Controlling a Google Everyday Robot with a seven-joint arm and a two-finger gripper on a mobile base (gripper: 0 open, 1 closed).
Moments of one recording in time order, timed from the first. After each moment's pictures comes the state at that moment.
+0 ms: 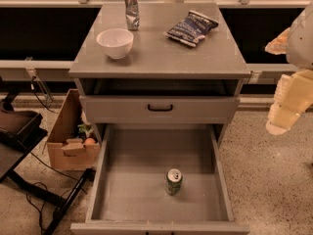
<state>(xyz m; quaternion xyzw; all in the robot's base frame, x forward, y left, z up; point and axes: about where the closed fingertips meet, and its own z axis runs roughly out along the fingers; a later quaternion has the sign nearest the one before) 0.440 -0.217 0.975 -0.60 0.78 -0.03 0.16</state>
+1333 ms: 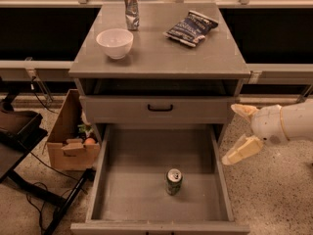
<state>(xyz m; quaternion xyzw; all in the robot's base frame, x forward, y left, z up) 0.507 -0.209 0.760 -0.54 0.73 0.19 0.37</state>
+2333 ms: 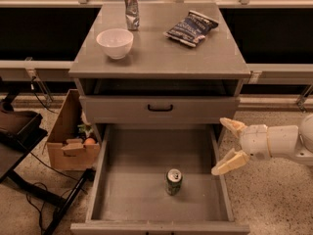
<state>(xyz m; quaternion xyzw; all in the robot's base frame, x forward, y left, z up) 0.513 -0.195 0.694 -0.52 0.70 0.24 0.43</state>
